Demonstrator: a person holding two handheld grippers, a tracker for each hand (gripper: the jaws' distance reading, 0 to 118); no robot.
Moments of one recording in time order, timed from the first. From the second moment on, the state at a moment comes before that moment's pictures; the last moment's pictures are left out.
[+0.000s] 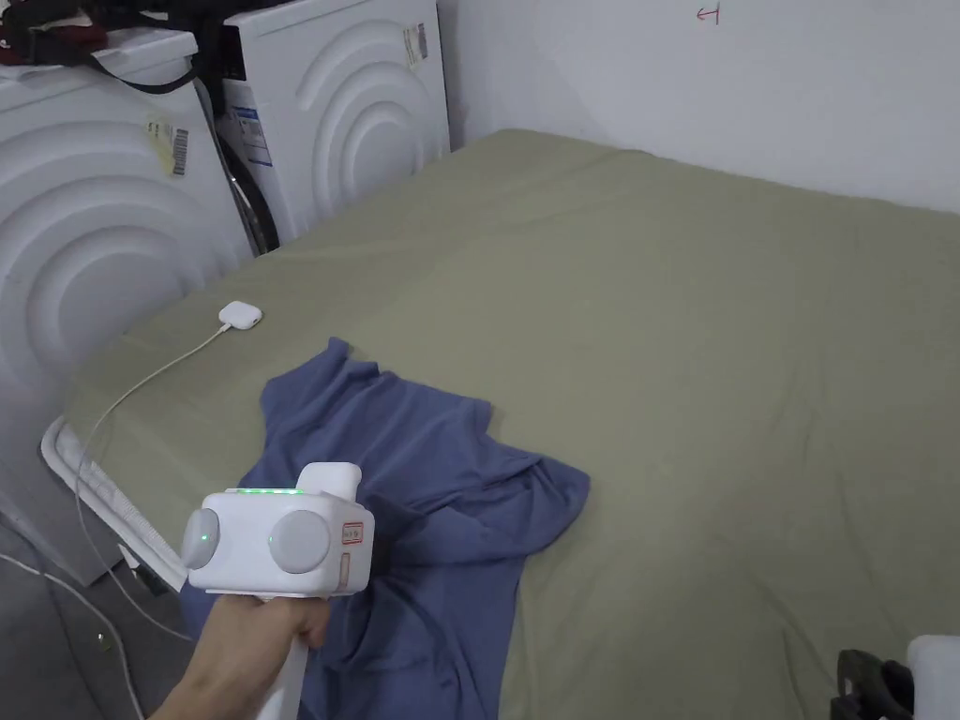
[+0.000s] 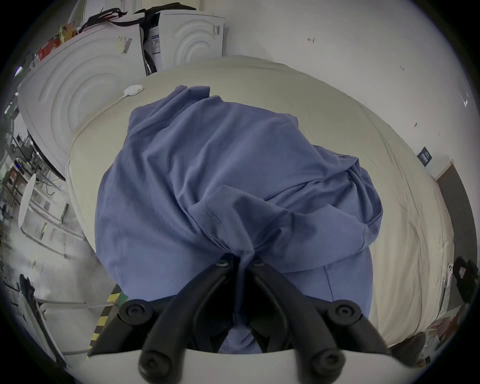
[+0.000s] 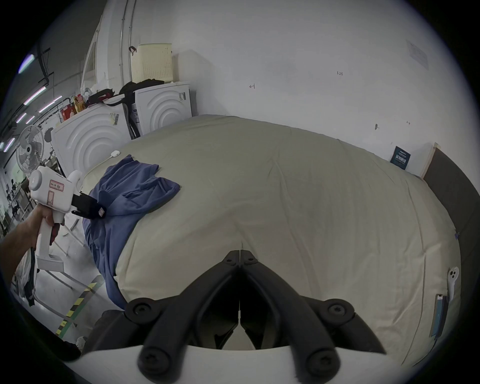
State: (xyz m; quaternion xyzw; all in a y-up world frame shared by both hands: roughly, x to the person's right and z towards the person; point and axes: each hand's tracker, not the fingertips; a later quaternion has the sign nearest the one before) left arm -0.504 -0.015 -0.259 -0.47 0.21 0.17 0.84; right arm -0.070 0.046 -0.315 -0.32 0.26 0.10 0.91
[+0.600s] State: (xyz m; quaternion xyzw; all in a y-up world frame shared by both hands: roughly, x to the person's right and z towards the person) left arm -0.376 0.049 -0.366 -0.44 0.09 0.12 0.89; right arm 0.021 0.068 -0.294 -0.31 0.18 0.07 0.93
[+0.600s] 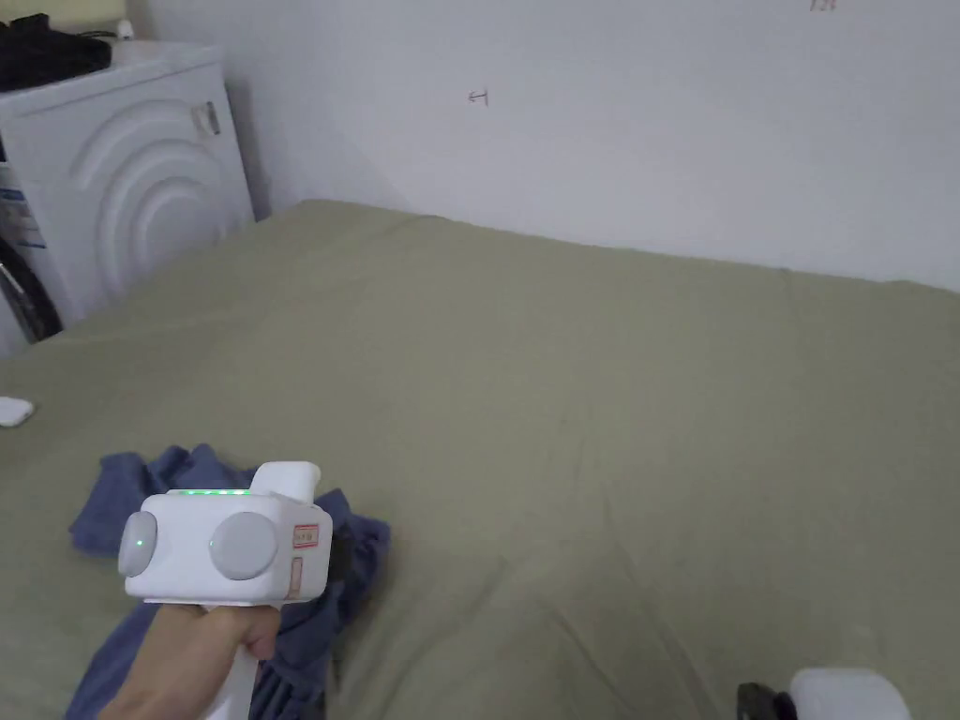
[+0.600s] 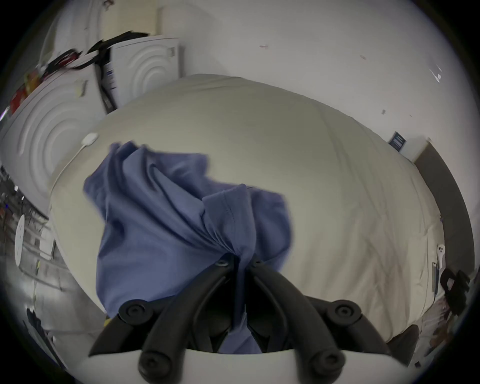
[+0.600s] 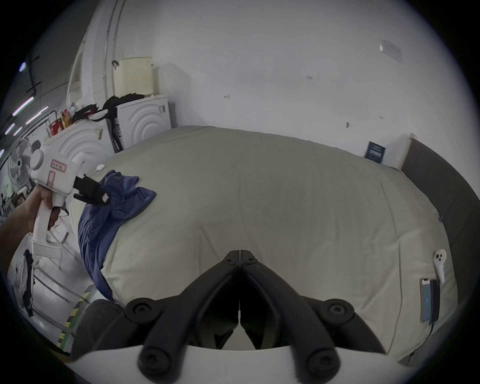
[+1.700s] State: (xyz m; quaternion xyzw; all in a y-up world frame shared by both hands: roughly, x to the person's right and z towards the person) left arm 0.071 0.035 -0.535 -0.44 -0.26 -0.02 0.86; right arm 0.201 0.049 -0.295 -0.35 0.00 0.00 0.94
